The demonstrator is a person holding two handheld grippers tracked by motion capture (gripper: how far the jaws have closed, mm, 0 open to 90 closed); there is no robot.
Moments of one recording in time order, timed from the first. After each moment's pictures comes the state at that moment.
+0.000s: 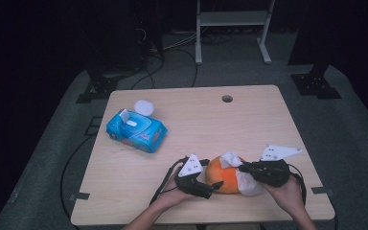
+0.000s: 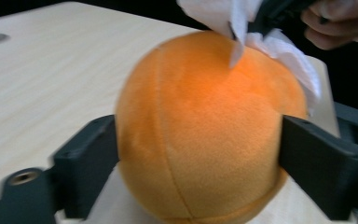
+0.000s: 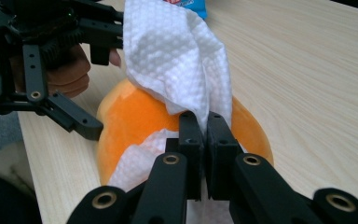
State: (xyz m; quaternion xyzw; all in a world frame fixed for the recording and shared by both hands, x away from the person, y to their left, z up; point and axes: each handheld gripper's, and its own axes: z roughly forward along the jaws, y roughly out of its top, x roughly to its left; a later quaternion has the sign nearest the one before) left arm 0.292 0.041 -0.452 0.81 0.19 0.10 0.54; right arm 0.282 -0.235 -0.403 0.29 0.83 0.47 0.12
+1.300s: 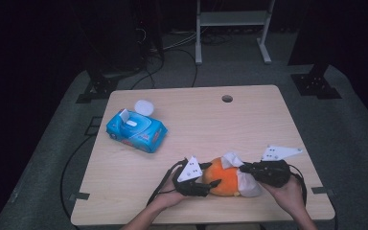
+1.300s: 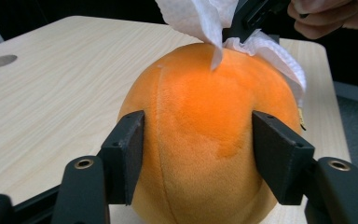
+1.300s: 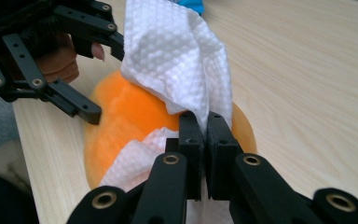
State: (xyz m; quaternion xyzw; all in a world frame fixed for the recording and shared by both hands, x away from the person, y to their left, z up) left arm 0.286 0.045 -0.445 0.82 0.15 0.13 0.53; right arm 0.284 -0.241 -0.409 0.30 0.82 0.47 0.11
